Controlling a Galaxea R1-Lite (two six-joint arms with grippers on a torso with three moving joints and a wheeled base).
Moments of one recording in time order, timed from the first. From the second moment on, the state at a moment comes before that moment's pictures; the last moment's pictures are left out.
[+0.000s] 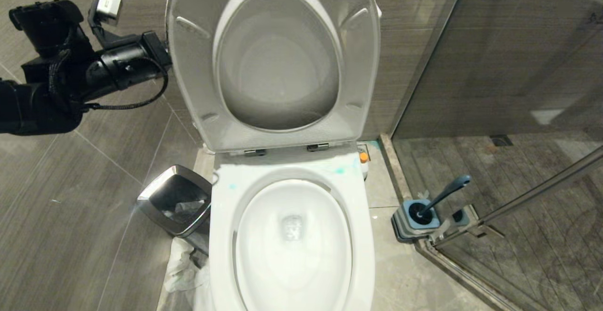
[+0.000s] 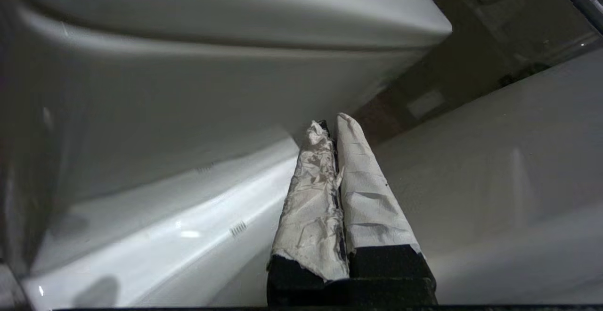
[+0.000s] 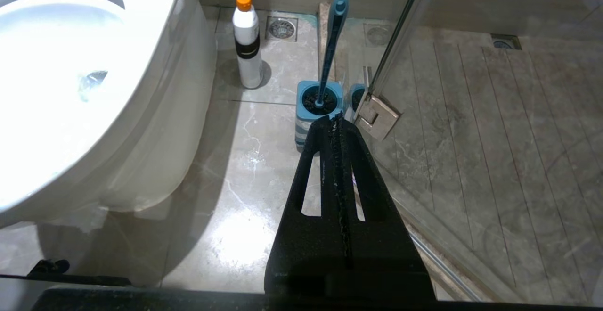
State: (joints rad) left arm -0.05 1.90 -1.53 -0.58 -0.81 -0.46; right arm 0.00 0.00 0.00 0.00 0.01 -0.06
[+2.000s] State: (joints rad) left arm 0.06 1.21 -1.18 0.65 -0.72 -0.01; right arm 0.00 0.00 0.00 0.00 0.01 -0.06
